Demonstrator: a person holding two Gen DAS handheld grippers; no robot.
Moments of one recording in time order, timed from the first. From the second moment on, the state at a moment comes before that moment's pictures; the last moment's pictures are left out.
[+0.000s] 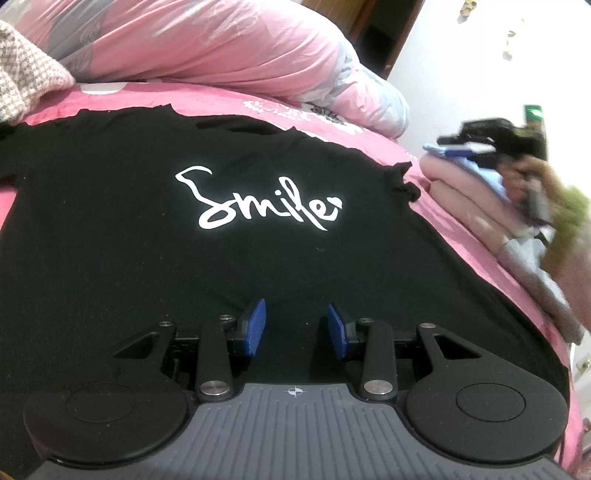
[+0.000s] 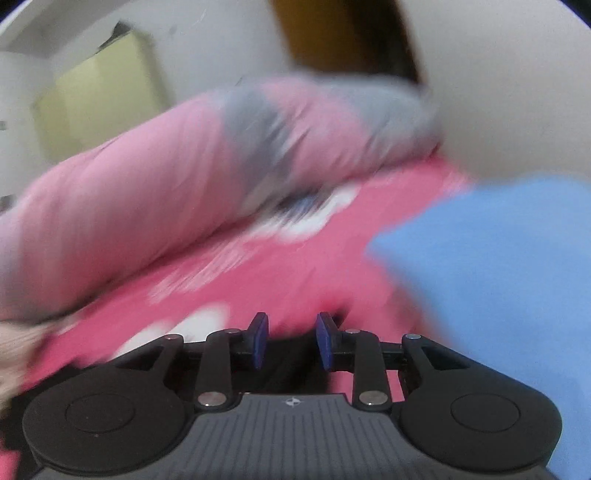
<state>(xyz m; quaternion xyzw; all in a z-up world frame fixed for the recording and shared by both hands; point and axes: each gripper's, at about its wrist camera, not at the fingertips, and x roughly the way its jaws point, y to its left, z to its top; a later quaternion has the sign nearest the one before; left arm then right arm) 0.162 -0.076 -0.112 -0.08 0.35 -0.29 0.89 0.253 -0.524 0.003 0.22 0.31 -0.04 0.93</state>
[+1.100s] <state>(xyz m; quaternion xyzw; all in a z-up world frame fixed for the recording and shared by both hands) 0.163 -0.072 -0.114 -0.08 0.34 -0.29 0.89 0.170 -0.512 -0.017 0.27 0.38 -0.01 0.88</state>
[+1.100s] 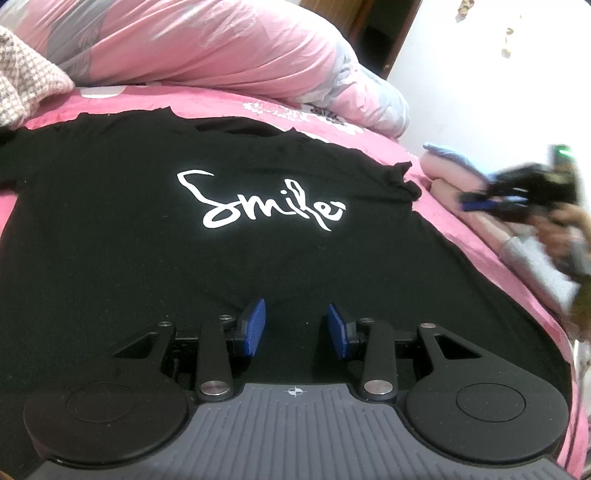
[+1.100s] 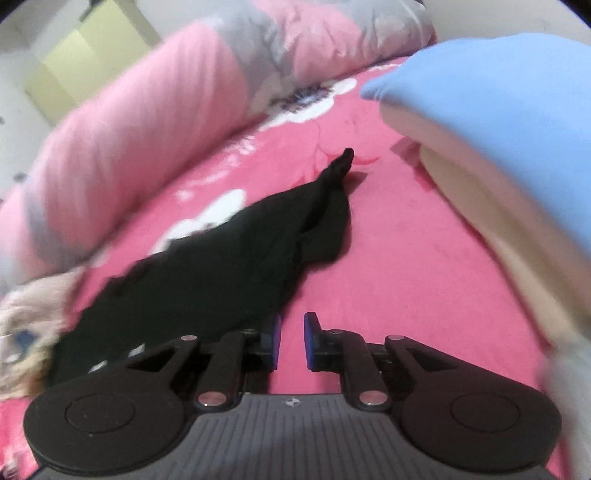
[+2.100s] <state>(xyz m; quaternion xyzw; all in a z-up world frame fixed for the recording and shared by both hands) 0.162 -0.073 -0.114 -0.07 0.34 -0.29 0.89 -0.065 -0.476 -0.052 0.36 0.37 0.01 0.86</state>
